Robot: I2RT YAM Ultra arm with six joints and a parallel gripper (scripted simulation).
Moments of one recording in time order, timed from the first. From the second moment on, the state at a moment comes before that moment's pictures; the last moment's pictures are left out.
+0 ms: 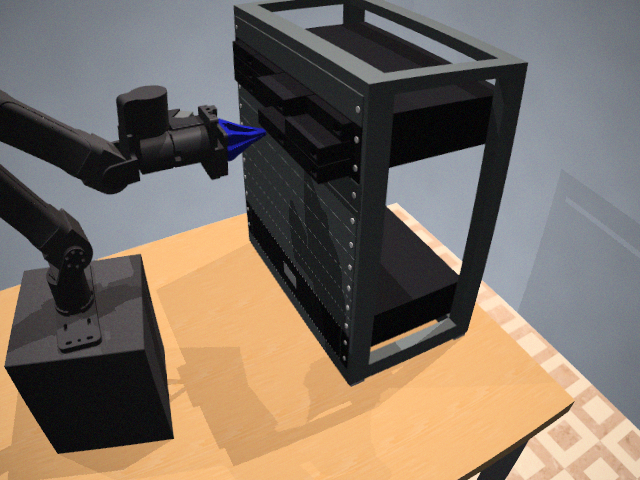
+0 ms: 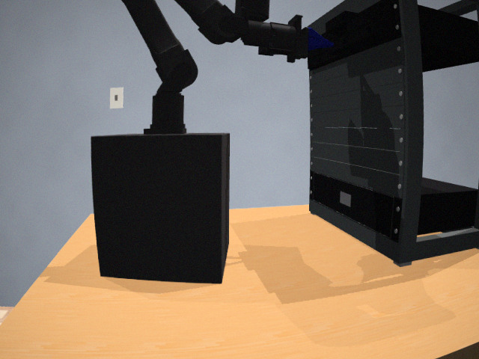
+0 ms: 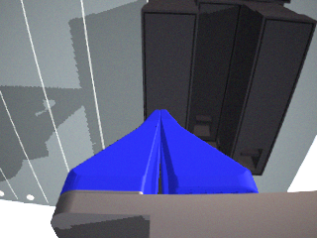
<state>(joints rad) 0.22 1.05 0.29 0.71 0.16 -1.58</state>
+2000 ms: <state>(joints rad) 0.22 1.10 0.31 0.73 0.16 -1.58</state>
